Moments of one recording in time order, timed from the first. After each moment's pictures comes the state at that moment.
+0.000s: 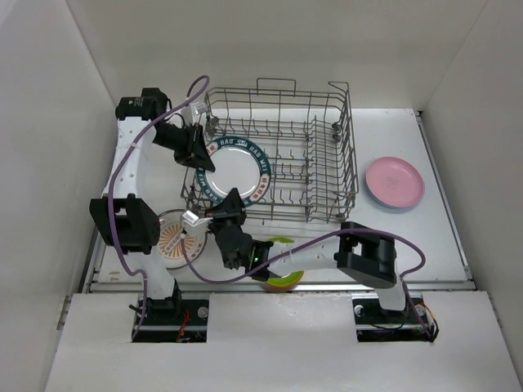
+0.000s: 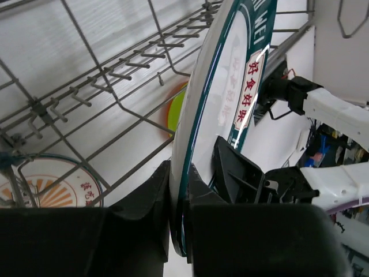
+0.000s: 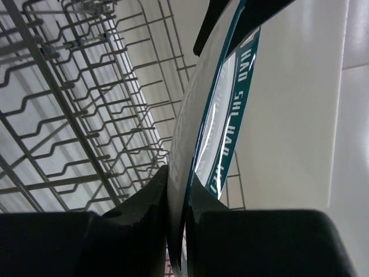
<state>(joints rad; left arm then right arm) -0.01 1.82 1.94 -1.51 0.83 0.18 1.35 1.99 1.29 0.73 1.09 -1.33</state>
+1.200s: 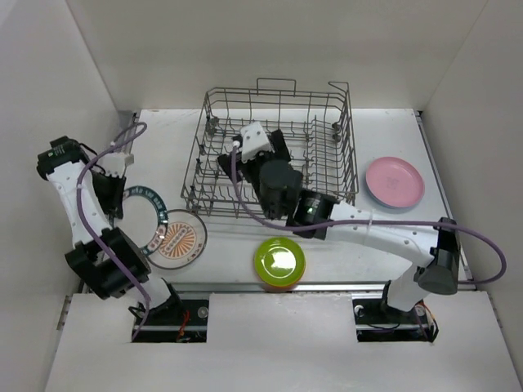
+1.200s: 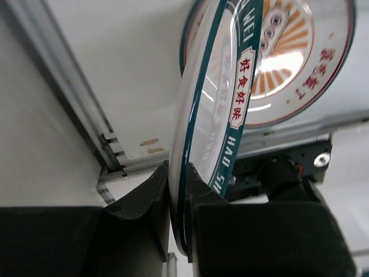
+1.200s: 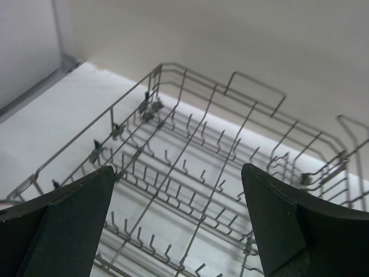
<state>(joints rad) 0.56 1.47 1.56 -1.48 0.24 0.76 1.21 1.60 1.51 0.19 0.95 -0.33</state>
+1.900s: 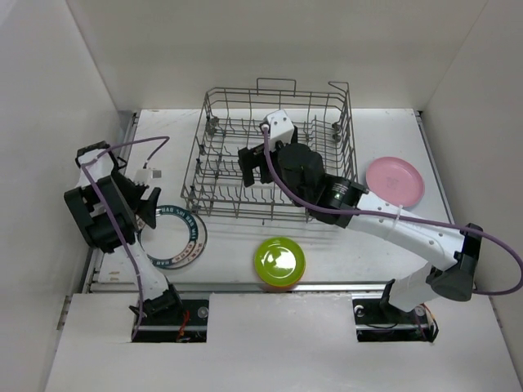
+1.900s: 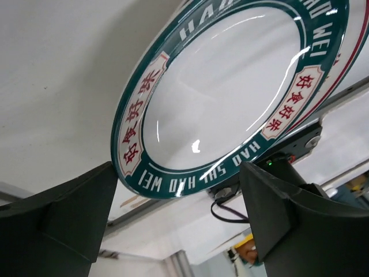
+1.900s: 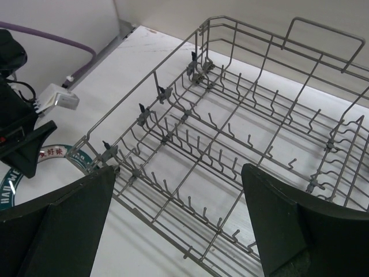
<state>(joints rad) 0.46 1.92 1.48 -1.43 0.29 0.84 1.07 1.48 1.51 -0.20 0.54 0.12</state>
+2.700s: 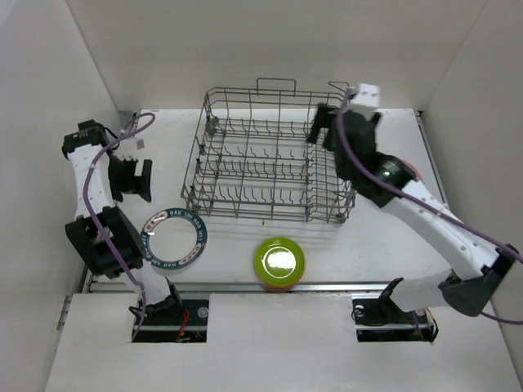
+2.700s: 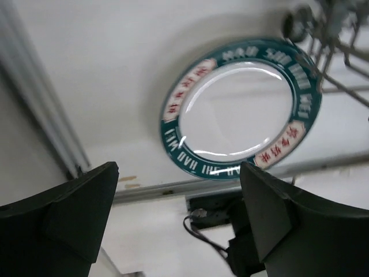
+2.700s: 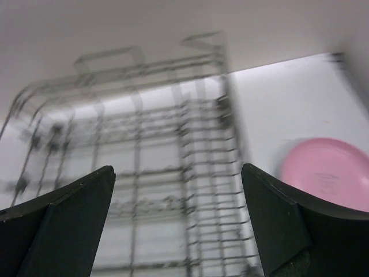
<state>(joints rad) 0.39 1.67 1.58 -1.37 0.23 0.50 0.78 1.37 1.53 -0.42 0.77 0.33</state>
